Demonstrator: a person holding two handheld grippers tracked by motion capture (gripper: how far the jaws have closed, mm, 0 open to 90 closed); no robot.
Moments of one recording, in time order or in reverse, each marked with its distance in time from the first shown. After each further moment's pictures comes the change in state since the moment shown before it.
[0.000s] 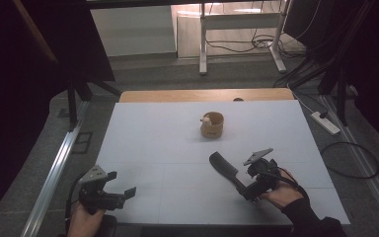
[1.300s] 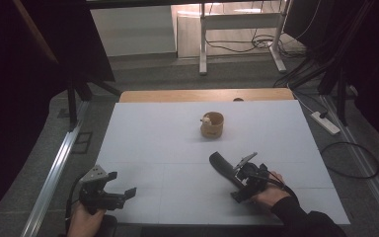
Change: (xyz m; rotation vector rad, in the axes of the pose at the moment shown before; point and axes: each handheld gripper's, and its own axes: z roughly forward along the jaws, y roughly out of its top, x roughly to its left) left arm 0.000 0.000 0.001 0.010 -0.002 0.000; right arm 0.006 -0.001 0.044 0.116 0.000 -0.019
